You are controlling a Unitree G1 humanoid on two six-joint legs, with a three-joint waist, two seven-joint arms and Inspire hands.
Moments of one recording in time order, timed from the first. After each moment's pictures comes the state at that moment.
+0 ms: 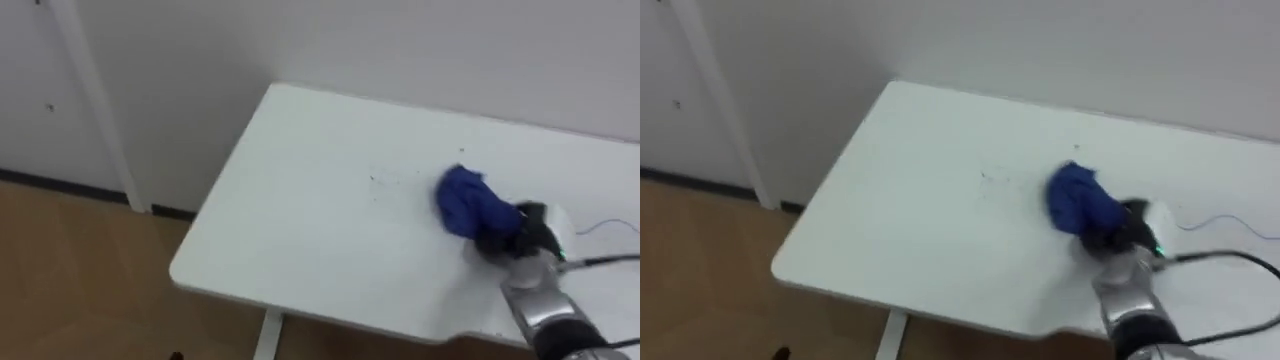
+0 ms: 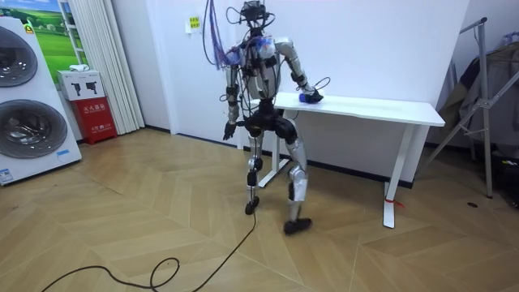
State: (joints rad) left arm 0.11 0.24 0.05 1.02 0.50 0.13 0.27; right arm -0.52 -0.26 0.19 1.02 -0.21 0.10 -0.36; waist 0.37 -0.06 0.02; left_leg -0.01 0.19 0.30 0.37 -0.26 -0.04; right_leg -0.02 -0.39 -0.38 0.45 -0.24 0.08
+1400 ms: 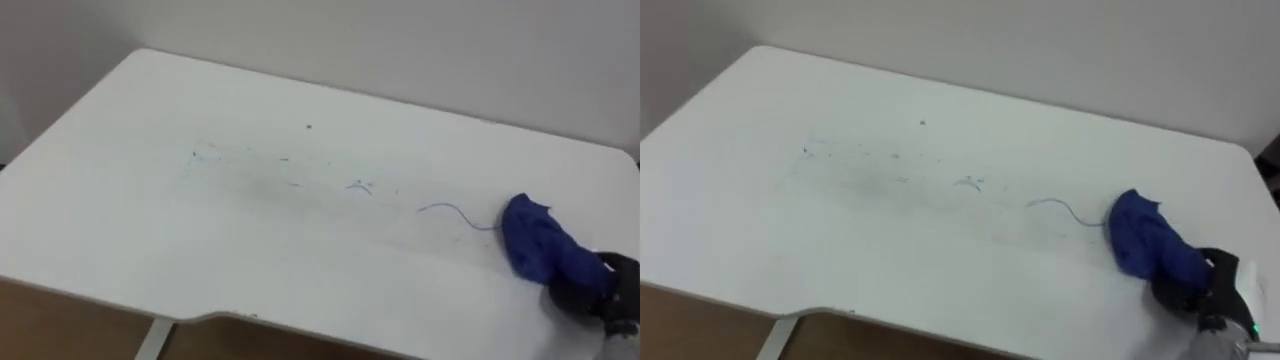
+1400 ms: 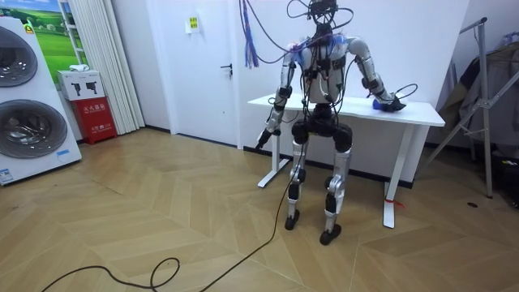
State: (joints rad) left arm 0.35 0.24 0.18 0.90 0.51 0.16 0.21; right arm -0.12 -0.41 -0.07 0.85 -0.26 0.02 -0.37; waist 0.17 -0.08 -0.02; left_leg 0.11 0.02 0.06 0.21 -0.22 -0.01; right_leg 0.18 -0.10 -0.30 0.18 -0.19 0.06
